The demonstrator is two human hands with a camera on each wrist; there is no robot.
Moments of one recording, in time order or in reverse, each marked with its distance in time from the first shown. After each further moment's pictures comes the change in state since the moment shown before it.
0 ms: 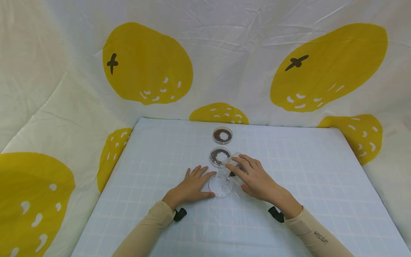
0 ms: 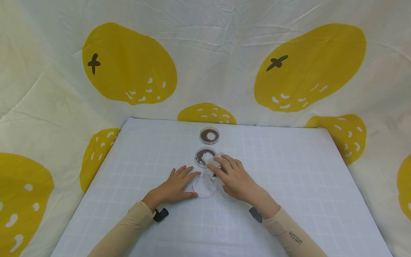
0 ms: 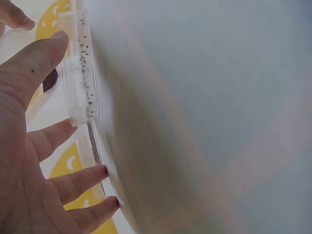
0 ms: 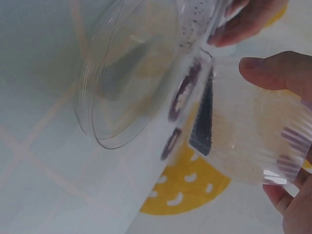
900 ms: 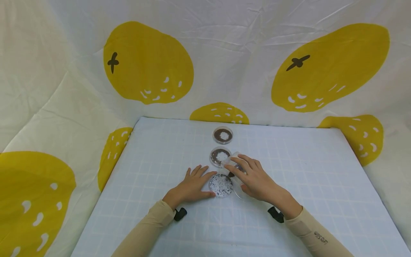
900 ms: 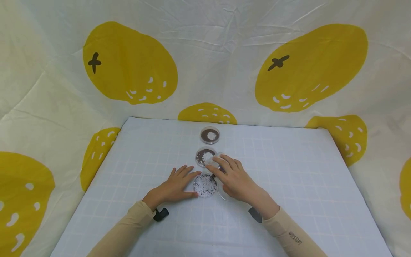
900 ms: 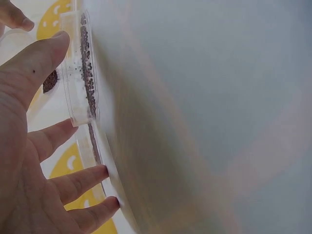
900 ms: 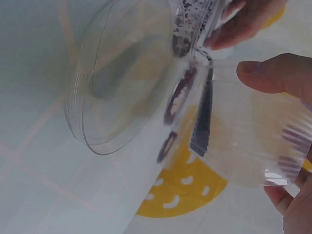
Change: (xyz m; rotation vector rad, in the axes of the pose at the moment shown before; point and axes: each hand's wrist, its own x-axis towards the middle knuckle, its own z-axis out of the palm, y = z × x) left_hand 0.000 -0.001 0.002 0.014 0.010 0.006; right_hand 0.003 -0.003 -0.001 -0.018 0.022 -0.032
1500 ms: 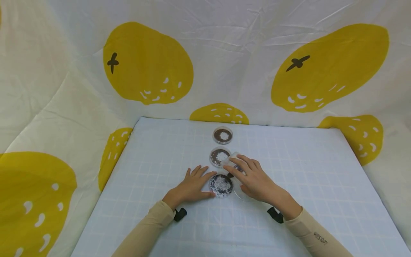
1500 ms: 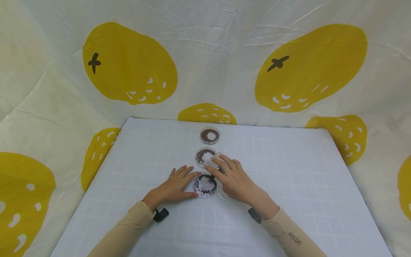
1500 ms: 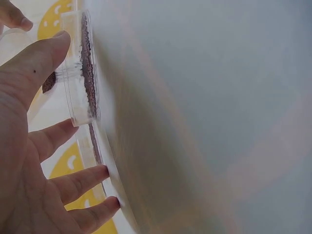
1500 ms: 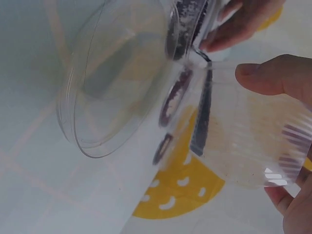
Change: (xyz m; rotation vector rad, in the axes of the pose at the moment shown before) left_hand 0.000 0.001 -0.003 -0.007 0.002 0.005; right_hand 0.001 -0.001 -0.002 0.005 -0.005 -0.008
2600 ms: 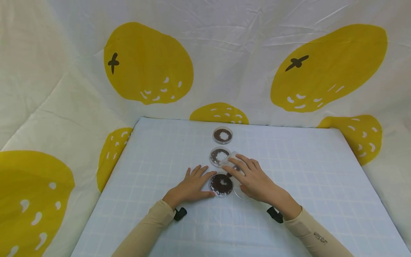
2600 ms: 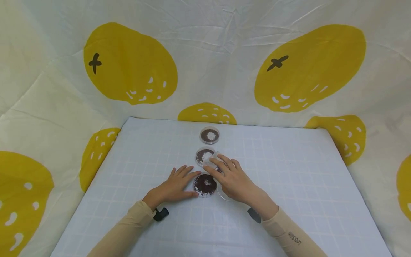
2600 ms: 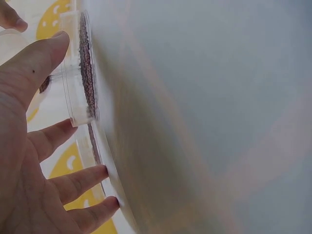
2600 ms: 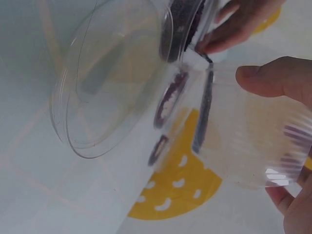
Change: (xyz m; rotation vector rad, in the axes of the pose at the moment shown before) left_hand 0.000 -0.001 0.003 -0.001 0.003 -0.004; right_hand 0.001 -0.003 -0.001 -0.031 0.003 -0.017
